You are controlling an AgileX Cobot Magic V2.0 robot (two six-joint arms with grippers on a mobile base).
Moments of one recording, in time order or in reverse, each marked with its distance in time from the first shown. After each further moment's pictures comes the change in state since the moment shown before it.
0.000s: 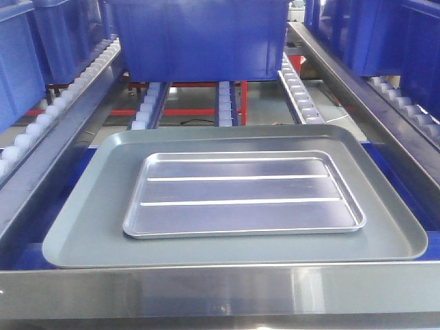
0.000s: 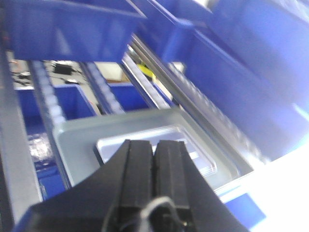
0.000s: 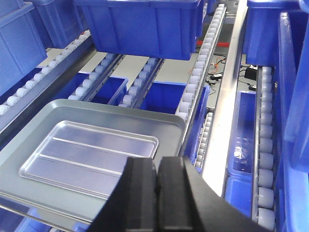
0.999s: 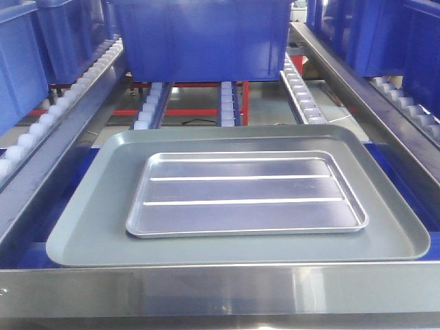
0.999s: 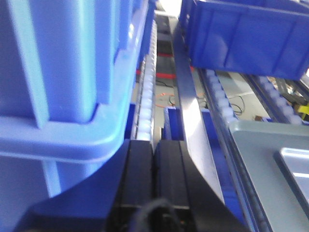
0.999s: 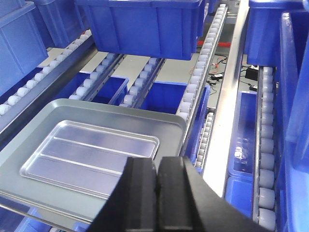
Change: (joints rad) left arm 0.690 -0.187 0.512 -0.163 -0.428 0.248; right arm 0.000 -0.002 0.000 -0.002 0.002 0.000
